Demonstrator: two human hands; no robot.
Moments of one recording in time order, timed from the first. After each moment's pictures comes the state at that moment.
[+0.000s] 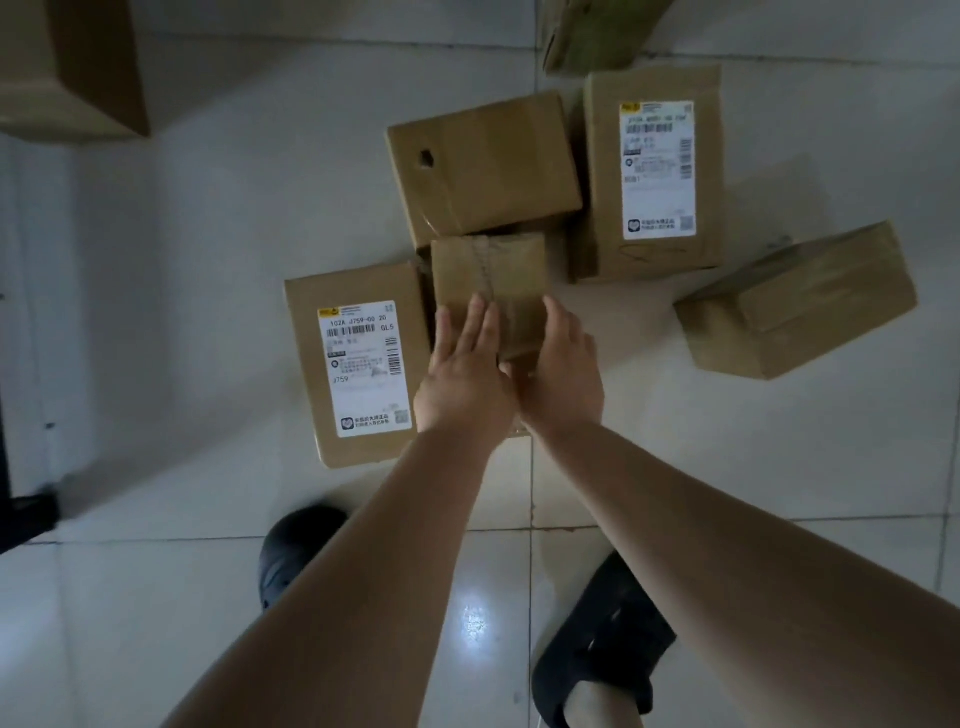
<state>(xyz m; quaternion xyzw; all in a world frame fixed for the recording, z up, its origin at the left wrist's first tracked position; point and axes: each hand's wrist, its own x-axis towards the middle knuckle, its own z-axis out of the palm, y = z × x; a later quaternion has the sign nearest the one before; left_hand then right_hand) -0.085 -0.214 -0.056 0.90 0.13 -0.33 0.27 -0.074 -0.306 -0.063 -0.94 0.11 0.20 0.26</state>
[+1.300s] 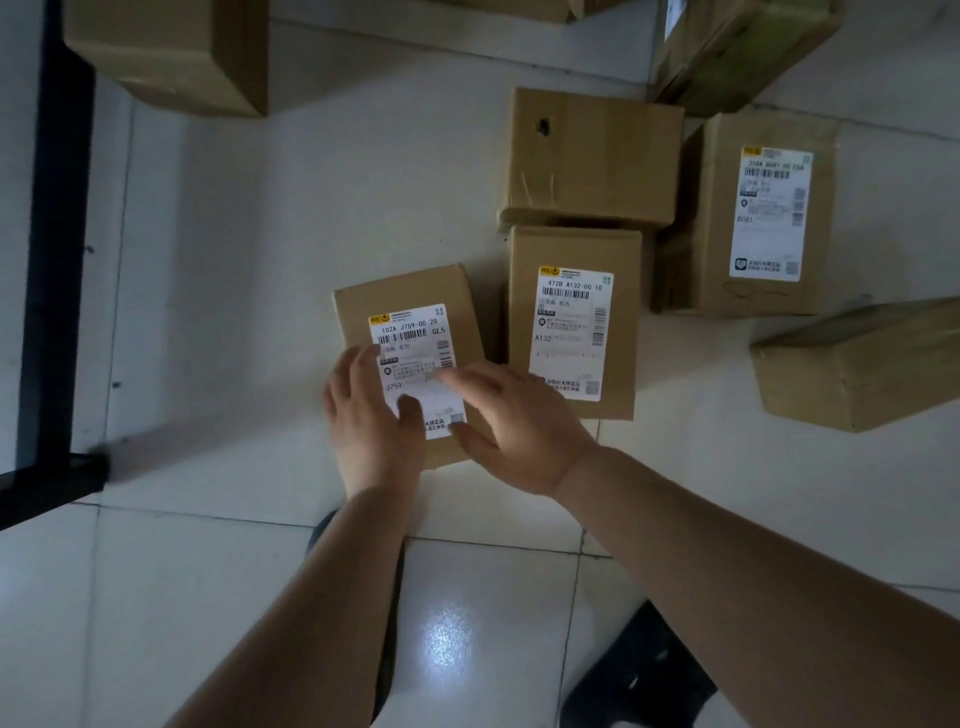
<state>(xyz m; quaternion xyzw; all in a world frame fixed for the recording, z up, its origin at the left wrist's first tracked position) -0.149 -0.087 -0.058 0.85 0.38 -0.06 0.35 -0.093 -0.217 -0.041 -0.85 -0.32 0.32 0.28</state>
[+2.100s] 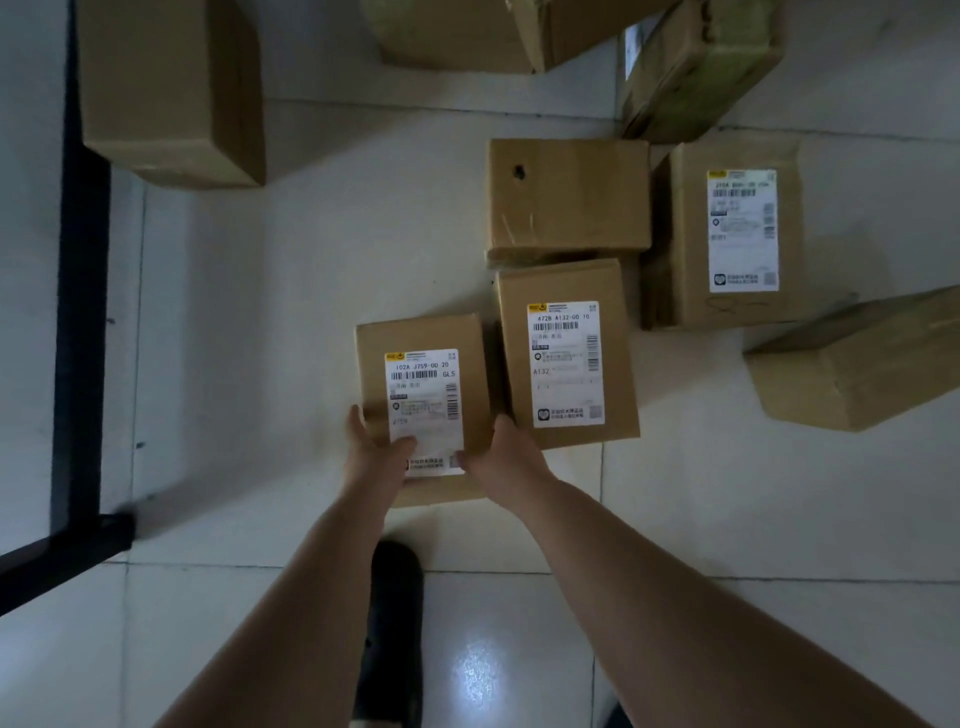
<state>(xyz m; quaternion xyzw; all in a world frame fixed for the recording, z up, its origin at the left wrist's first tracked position) -0.133 -0.067 -0.066 0.62 0.53 -0.25 0.53 -0.106 -0.191 -0.057 -0.76 0.18 0.49 0.37</state>
